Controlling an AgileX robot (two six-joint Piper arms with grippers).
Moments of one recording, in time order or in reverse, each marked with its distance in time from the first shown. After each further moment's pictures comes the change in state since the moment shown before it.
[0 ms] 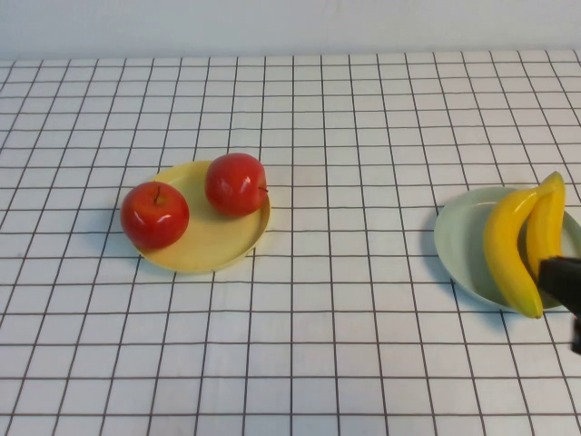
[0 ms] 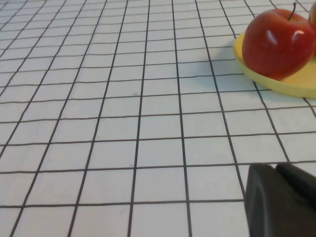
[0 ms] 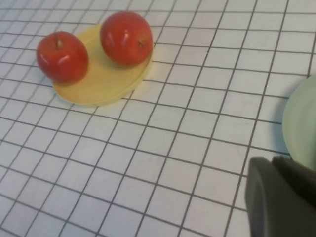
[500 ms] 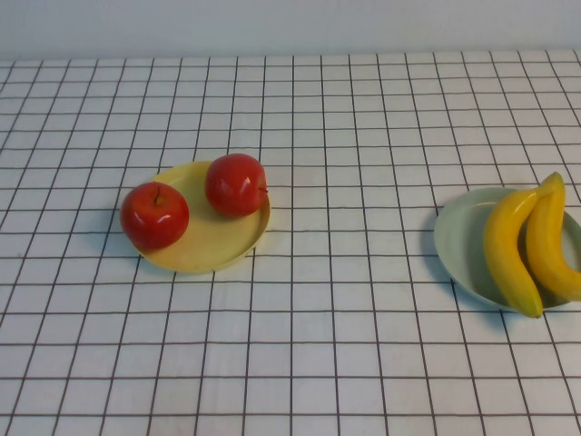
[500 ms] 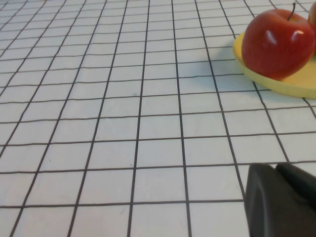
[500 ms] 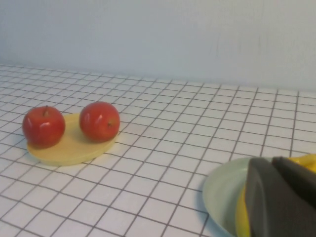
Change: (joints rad) right arm 0.000 -0.750 0.306 -0.383 0.015 0.143; left arm 0.000 0.000 0.000 0.000 0.000 0.000
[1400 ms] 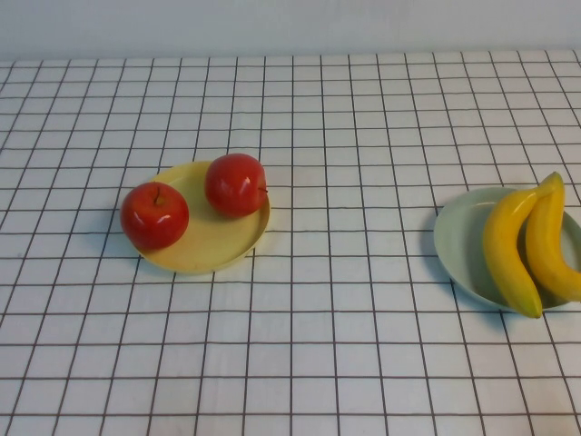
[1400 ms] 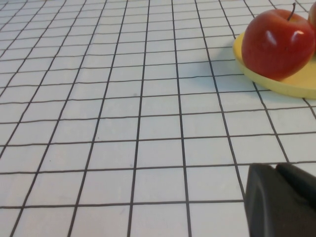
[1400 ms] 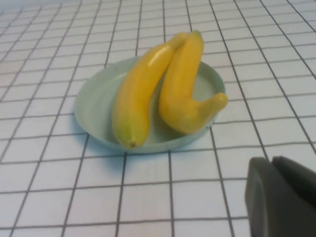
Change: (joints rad) right arm -0.313 -0.059 0.312 -0.169 -0.047 0.250; left arm 0.000 0.000 0.000 0.000 0.000 0.000
